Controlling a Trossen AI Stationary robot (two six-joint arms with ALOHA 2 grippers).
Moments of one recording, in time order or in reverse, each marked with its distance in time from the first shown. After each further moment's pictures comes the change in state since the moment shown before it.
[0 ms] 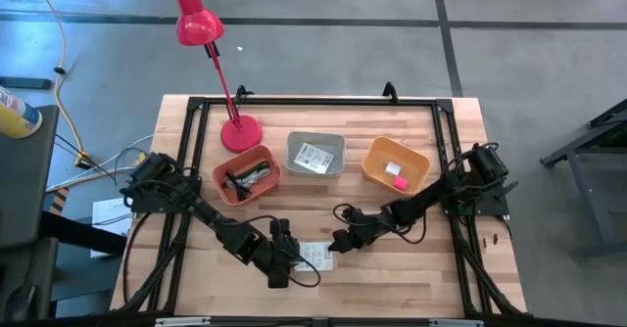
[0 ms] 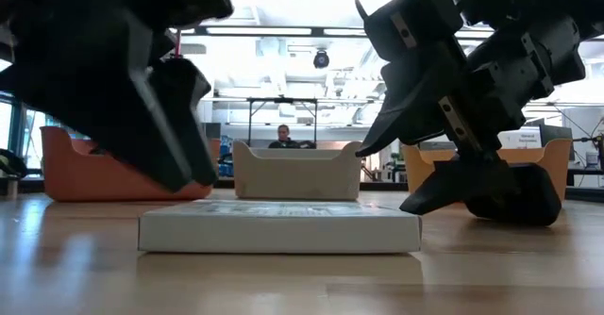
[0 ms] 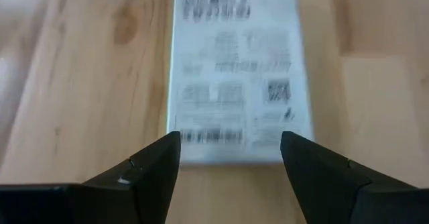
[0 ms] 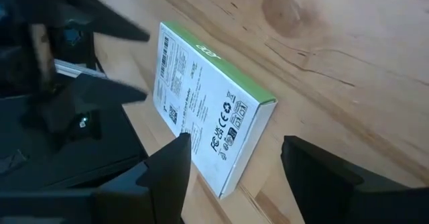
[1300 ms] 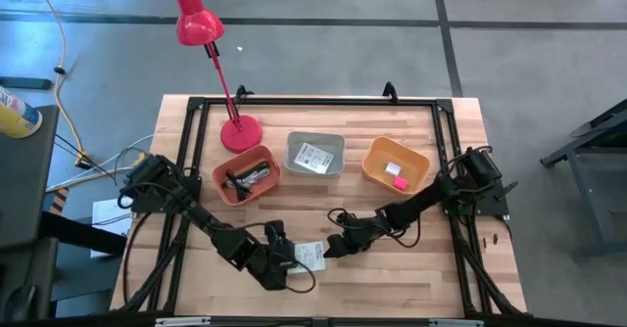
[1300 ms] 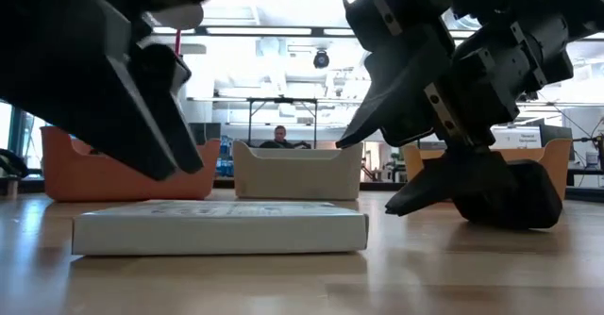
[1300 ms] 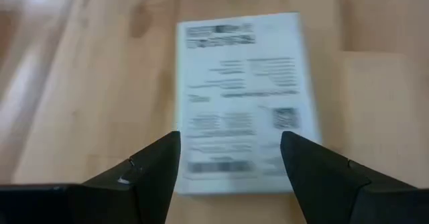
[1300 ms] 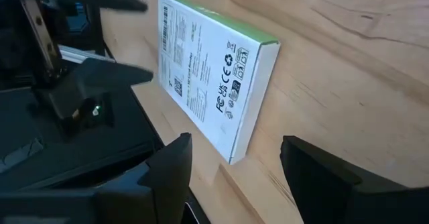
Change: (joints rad) left arm -0.066 -0.007 -0.001 -0.049 -0.102 -0.080; right arm 0.006 0.083 0.074 0.034 -0.060 0.040
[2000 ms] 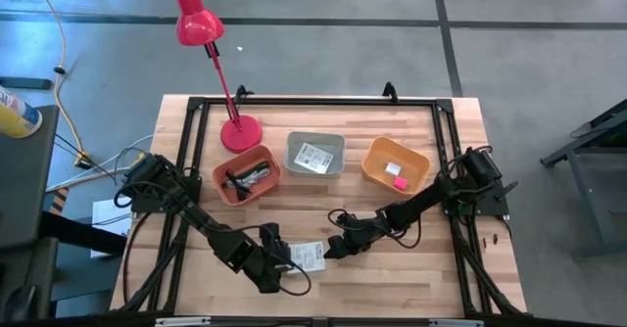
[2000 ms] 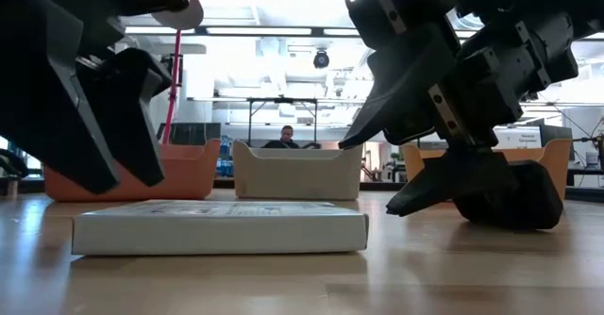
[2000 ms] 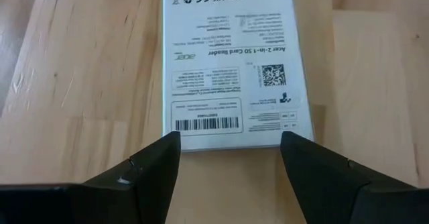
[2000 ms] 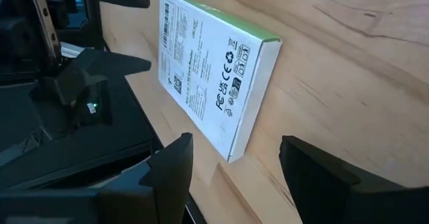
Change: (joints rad) left arm -0.010 -0.014 0.001 -0.081 0.072 -0.050; right arm 0.000 0.002 0.000 -0.006 0.017 -0.027
